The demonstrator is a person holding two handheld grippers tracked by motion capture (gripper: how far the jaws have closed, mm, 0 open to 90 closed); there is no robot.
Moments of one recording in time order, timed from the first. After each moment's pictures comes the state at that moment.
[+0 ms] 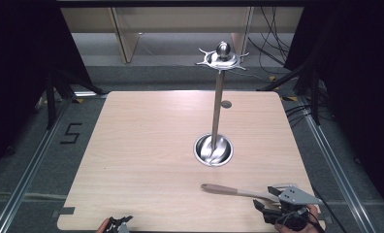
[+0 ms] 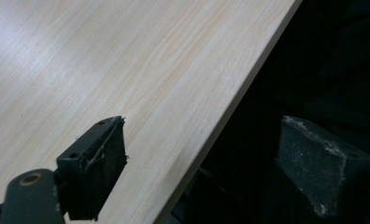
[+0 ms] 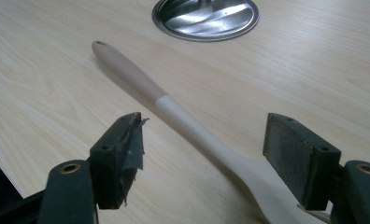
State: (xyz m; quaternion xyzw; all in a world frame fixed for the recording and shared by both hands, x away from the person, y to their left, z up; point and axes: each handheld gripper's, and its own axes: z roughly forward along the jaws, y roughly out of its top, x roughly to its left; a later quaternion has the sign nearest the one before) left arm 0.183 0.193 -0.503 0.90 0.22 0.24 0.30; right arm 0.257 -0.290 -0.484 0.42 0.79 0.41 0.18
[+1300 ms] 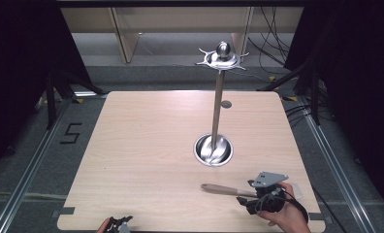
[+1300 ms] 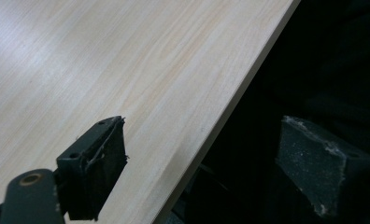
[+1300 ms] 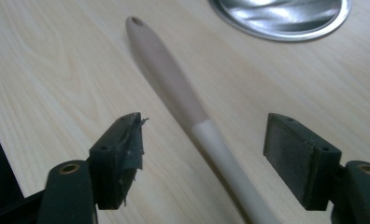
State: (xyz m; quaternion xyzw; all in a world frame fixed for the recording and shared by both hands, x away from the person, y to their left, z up) left arm 0.184 0.192 -0.506 0.90 0.22 0.23 0.30; right arm 0.303 -0.246 -0.476 0.33 0.87 0.34 0.13
